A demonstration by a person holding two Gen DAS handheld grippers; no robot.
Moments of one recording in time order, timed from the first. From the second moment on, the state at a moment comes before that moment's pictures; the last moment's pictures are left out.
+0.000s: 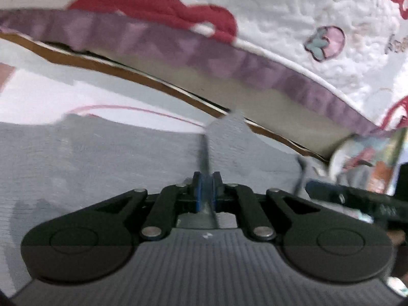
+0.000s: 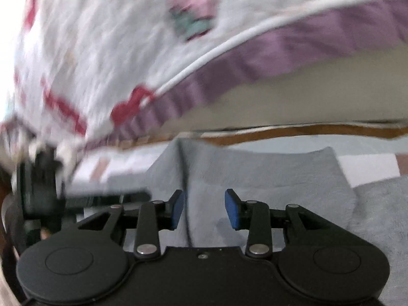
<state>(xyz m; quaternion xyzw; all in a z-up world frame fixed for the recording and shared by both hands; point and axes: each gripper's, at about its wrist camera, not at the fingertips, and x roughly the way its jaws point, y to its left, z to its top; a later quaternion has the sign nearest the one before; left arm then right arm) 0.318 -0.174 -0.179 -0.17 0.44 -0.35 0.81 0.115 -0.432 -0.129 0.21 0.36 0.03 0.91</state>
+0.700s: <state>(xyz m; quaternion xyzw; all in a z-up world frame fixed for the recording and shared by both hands) 0.247 -0.187 -0.154 -0.07 0.43 -0.40 0.81 -0.081 -0.554 -0.118 0.16 0.32 -0.33 0.87</state>
